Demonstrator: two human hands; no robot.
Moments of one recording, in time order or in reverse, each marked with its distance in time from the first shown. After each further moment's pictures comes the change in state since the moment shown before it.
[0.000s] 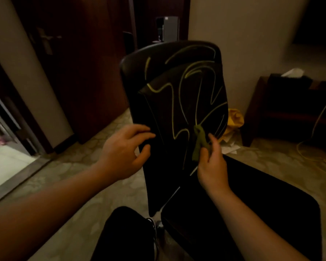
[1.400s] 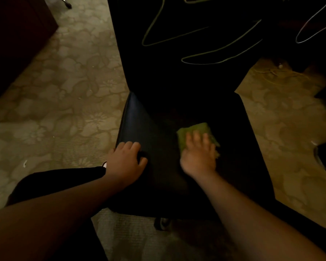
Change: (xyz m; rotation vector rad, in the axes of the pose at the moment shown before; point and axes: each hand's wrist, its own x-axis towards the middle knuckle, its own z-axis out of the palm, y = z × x) left_hand -0.124 0.099 0.263 0.042 -0.833 -0.381; right_hand -0.060 0.244 -0.078 -1.094 -0.414 0.433
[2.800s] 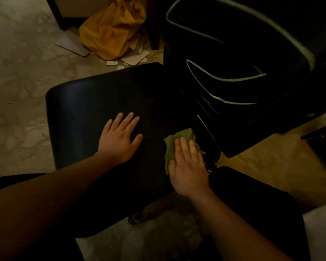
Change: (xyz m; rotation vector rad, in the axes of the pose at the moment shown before) left_hand 0.083 0.098 0.040 0.013 -0.080 0.373; right_hand -0.074 0.100 0.018 0.060 0.051 0.071
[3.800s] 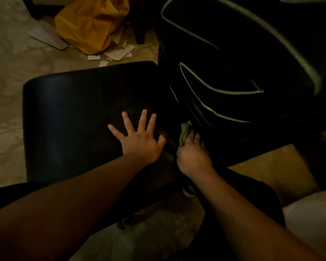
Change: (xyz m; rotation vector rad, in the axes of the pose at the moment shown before) left_hand 0.038 0.102 0.023 0.018 -0.061 -0.128; right_hand 0.064 0.041 -0.012 -0.102 -0.106 0.248
